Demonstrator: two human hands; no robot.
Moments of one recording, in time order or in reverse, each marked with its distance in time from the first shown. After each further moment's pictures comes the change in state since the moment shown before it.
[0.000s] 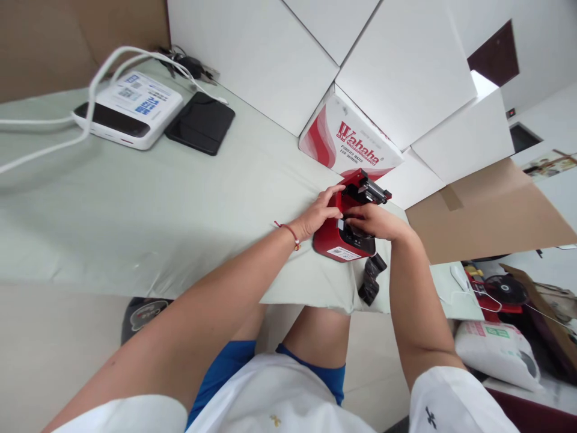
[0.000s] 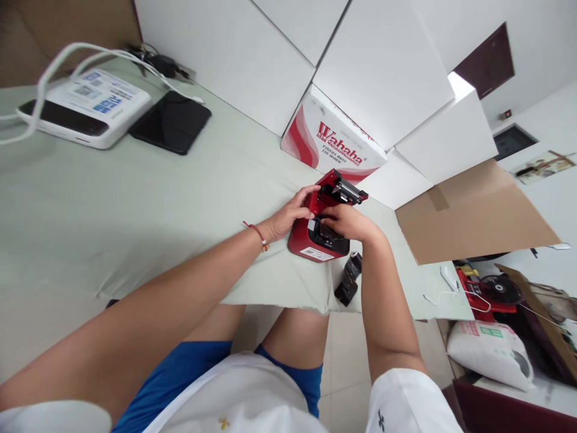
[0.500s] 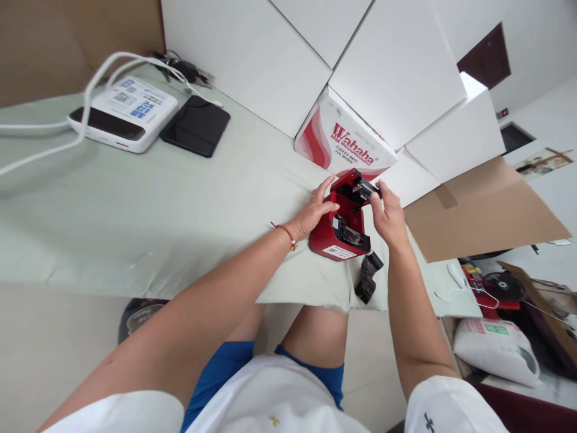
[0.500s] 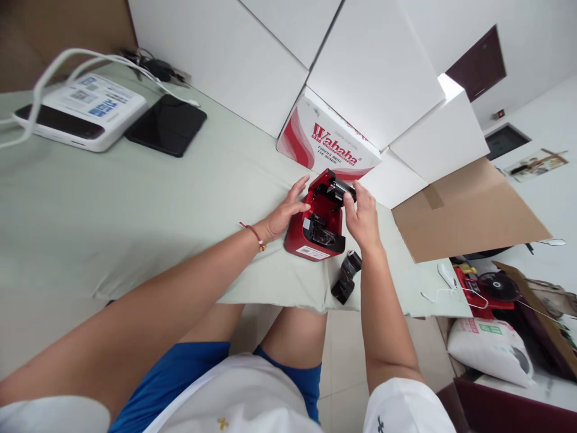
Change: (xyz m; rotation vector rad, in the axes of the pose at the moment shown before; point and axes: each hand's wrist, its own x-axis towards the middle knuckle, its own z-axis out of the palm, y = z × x) left_hand -0.003 0.010 0.004 -0.016 0.074 0.078; right_hand -0.019 0.033 0.023 -0.018 0.917 0.050
